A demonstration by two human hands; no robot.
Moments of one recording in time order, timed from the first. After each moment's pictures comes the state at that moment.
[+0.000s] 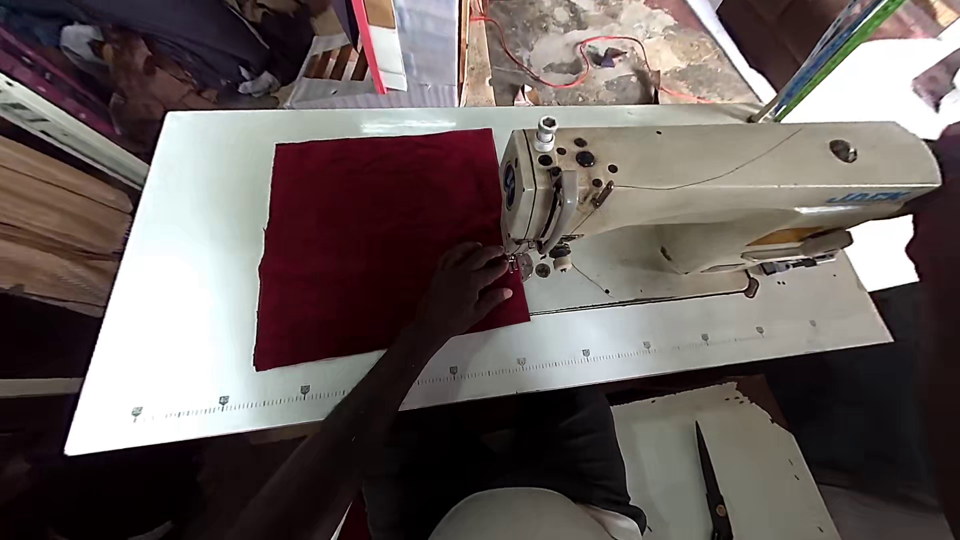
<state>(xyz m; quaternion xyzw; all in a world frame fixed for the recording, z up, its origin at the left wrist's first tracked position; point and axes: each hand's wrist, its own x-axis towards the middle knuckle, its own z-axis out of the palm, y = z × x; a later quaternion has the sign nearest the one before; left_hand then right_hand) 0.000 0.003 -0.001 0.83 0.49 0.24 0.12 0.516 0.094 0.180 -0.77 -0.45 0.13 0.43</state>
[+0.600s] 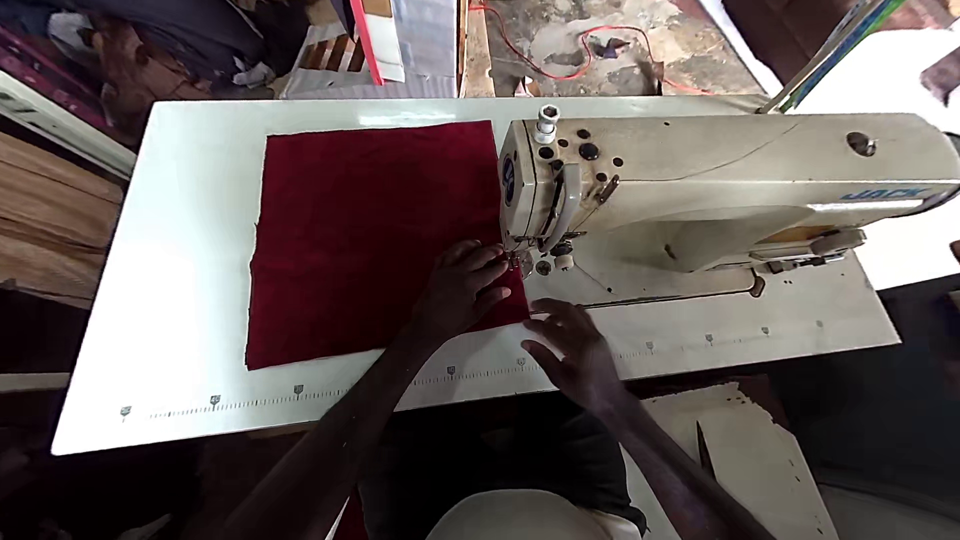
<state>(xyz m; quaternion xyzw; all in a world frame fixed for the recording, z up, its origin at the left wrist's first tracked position) -0.001 0.001 -0.005 0.83 0.47 0.26 0.11 0.250 -0.072 0.020 -0.44 -0.83 0.18 0.30</state>
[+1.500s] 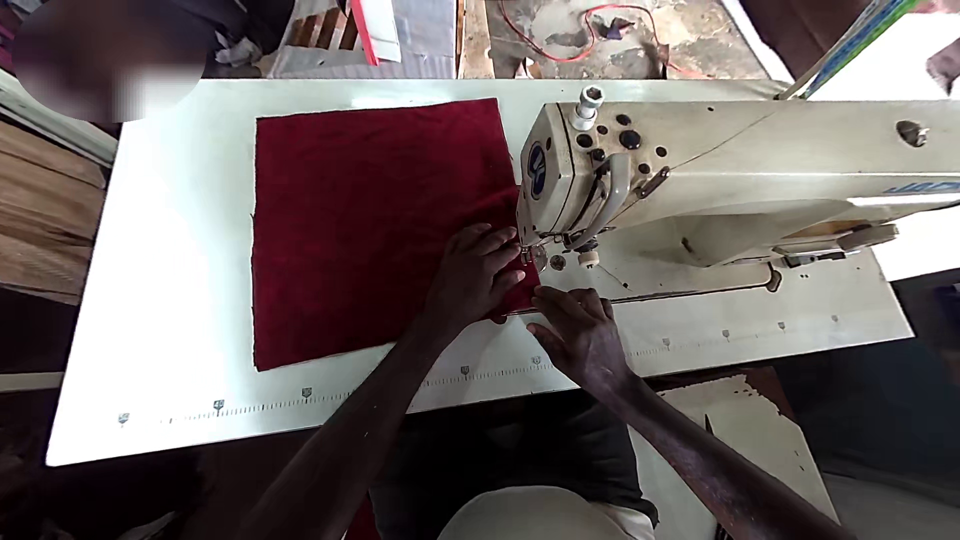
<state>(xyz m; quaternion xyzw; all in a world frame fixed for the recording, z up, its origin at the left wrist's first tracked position) 0.002 0.014 0.001 0.82 0.51 0.24 0.11 0.235 -0.053 0.004 -0.46 -0.86 0.07 0.21</state>
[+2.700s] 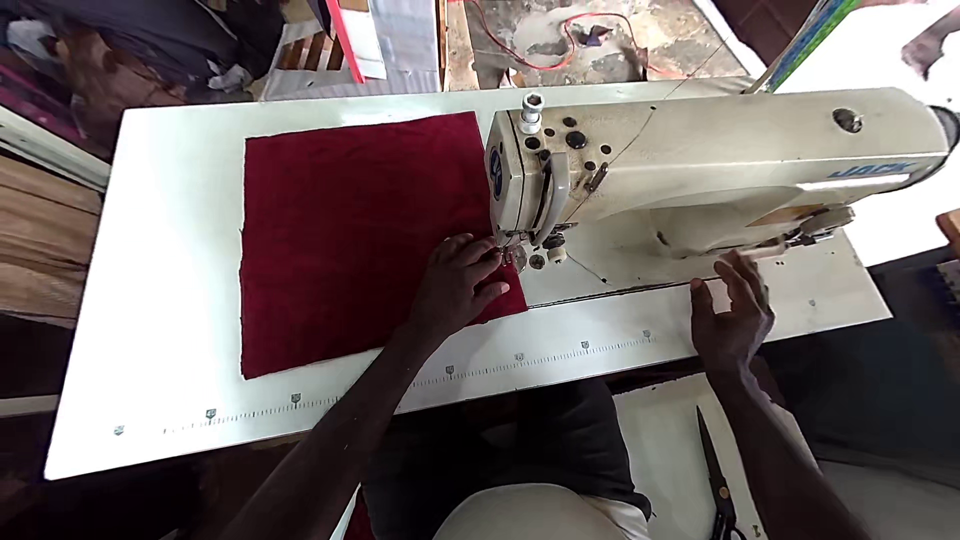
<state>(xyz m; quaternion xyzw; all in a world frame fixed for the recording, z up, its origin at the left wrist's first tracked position) 0.005 0.004 0.001 0.83 0.50 0.23 0.11 0.436 -0.035 0.000 -0.64 -0.67 -0.03 0.38</state>
